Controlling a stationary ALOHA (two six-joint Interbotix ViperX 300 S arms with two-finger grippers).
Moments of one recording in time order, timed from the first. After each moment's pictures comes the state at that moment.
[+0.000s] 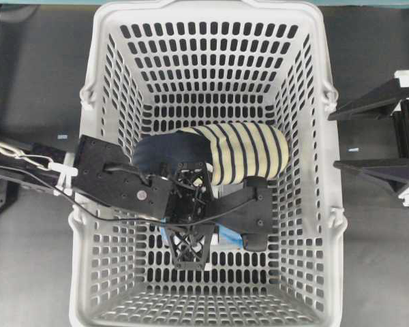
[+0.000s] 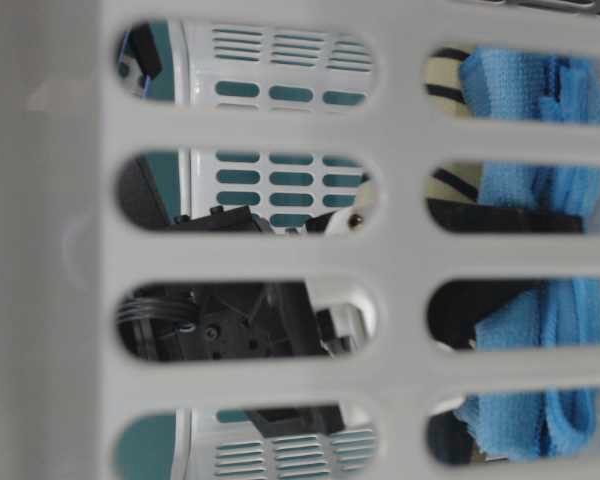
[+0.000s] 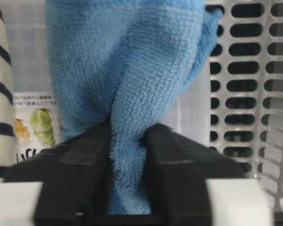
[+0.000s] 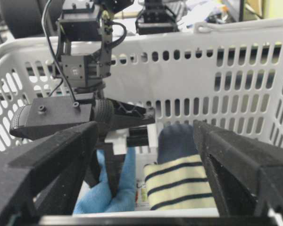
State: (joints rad) left arm -0.20 0.23 0.12 0.04 0.76 -0.18; right arm 0.02 -0.86 1.07 0.02 -0.11 0.06
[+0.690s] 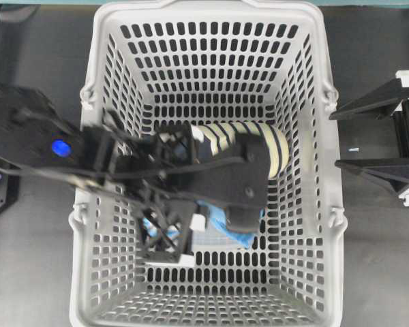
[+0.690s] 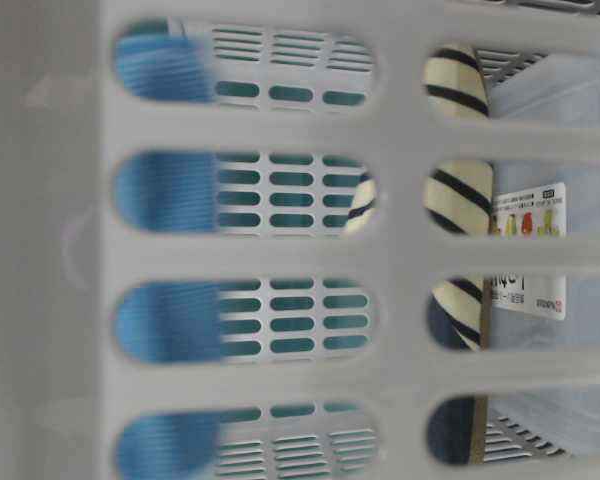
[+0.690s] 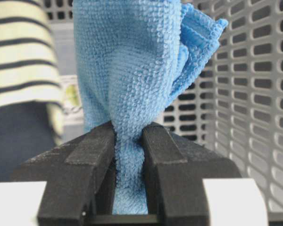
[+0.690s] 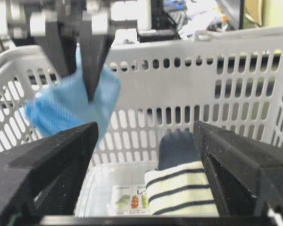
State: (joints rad) left arm -0.18 0.02 -0.14 0.04 1.04 -0.14; right arm 0.02 -0.86 1.09 0.02 -0.15 0.06
